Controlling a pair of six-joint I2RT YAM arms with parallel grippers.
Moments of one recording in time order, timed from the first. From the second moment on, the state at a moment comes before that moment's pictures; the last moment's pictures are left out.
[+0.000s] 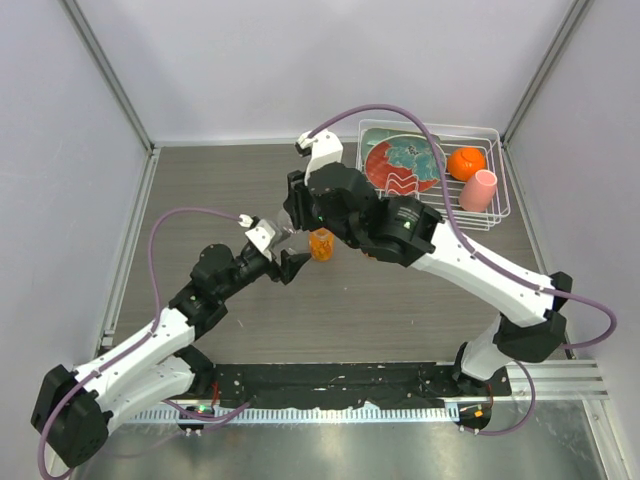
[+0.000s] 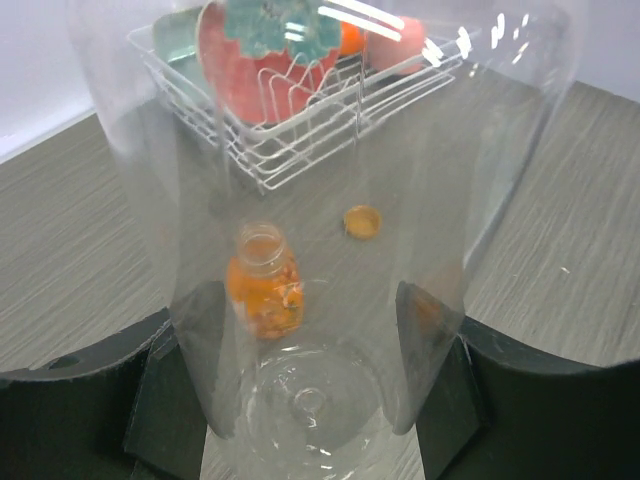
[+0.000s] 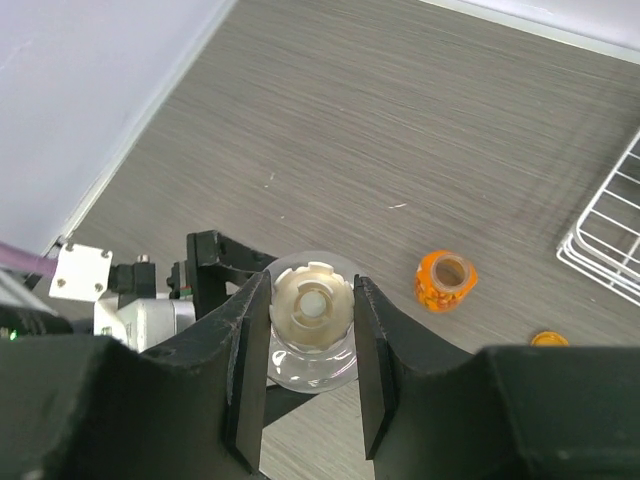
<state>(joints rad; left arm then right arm) -0.66 0.86 0.49 0.34 0.23 0.02 1.13 1.54 1.85 -0.71 0.45 0.38</state>
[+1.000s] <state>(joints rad) -0.64 0.81 0.50 0.38 0.76 -0.19 1.18 1.37 2.03 -0.99 0.09 0.18</state>
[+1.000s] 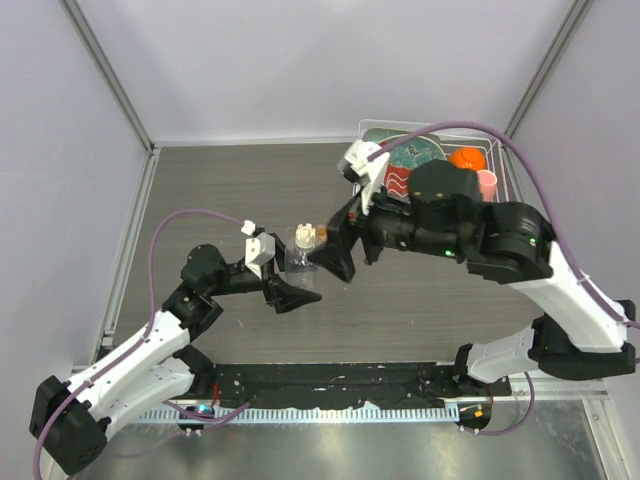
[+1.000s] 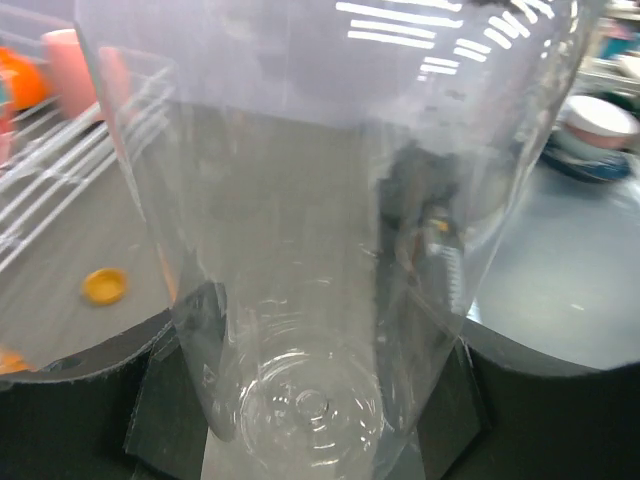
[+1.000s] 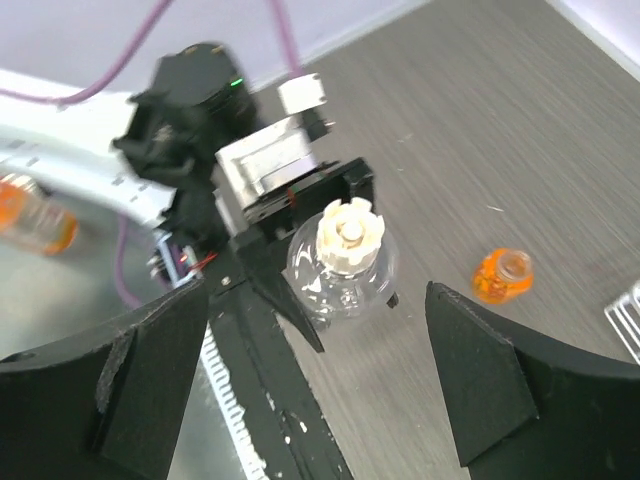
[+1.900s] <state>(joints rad) -0.64 0.87 0.66 0.31 1.39 -0.27 1.17 1.36 1.98 -0.86 -0.43 -0.05</state>
